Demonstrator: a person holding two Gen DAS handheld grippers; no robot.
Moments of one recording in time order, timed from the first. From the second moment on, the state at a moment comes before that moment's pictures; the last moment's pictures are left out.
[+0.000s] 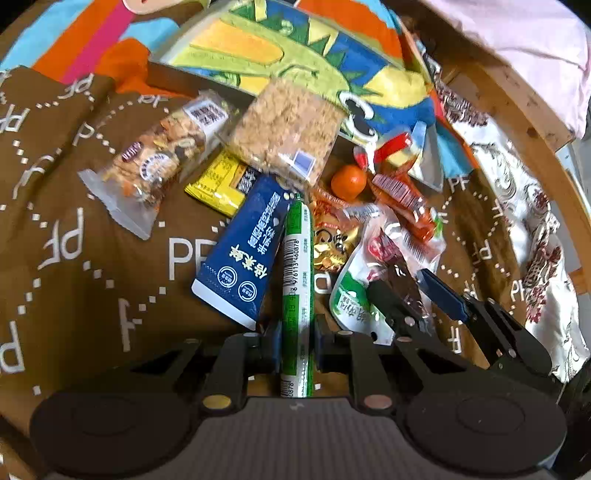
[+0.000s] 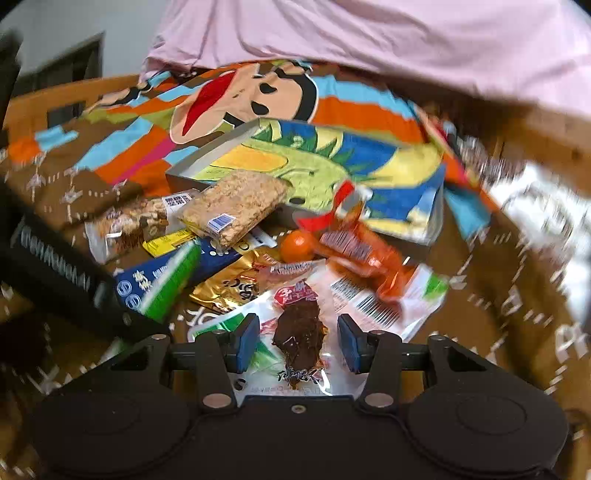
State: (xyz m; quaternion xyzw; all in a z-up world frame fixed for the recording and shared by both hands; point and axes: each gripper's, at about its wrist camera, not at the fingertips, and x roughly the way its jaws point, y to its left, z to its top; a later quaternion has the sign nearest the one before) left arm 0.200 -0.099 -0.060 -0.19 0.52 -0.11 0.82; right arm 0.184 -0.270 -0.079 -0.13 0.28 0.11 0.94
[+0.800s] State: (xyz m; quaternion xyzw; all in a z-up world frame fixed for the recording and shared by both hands) left arm 0.241 -0.093 0.004 -0.20 0.43 -0.12 0.87; right arm 0.192 -0.262 -0.038 -0.21 0.10 0.07 0.97
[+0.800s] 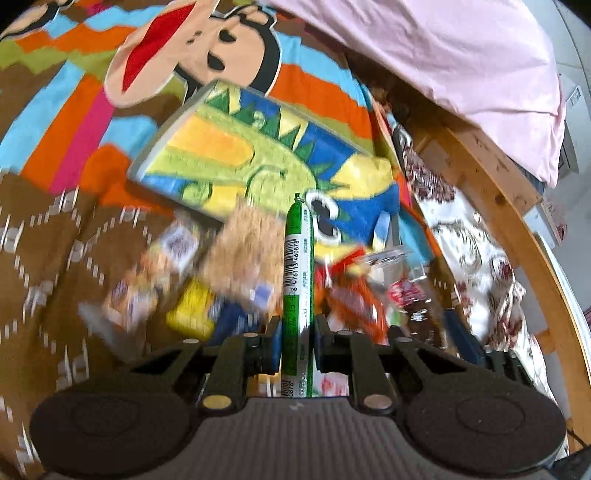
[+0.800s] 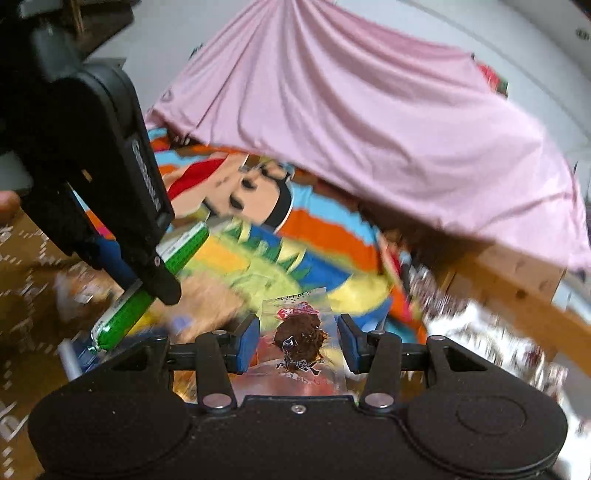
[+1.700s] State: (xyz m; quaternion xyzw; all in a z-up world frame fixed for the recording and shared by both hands) left arm 0.457 -0.175 -0.066 -0.14 0.42 -0.15 0.88; right arm 0.373 -0.321 -0.083 -0.09 0.19 0.03 0.98
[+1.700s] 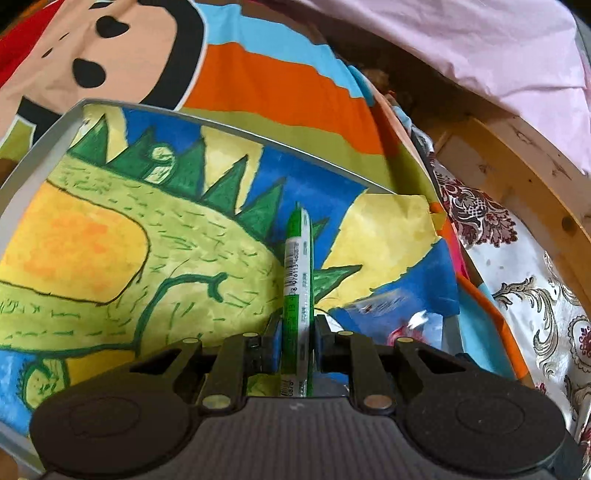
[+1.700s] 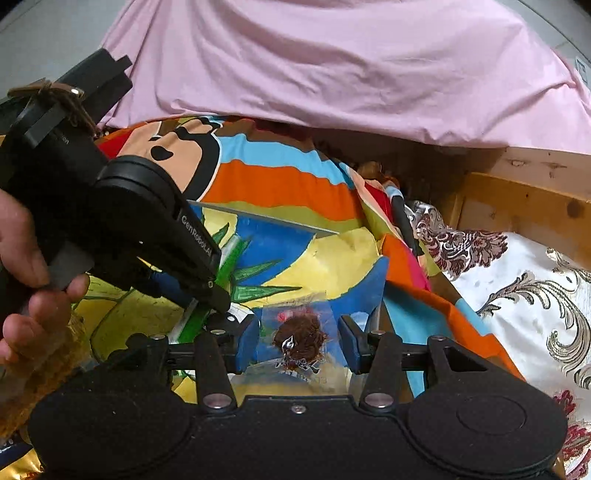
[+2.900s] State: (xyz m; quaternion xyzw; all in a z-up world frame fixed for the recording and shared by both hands) left arm 0.171 -0.062 0.035 -0.09 0.25 -0.08 0.96; right arm 0.139 -0.287 0.019 -0.03 0.09 -0.04 0.99
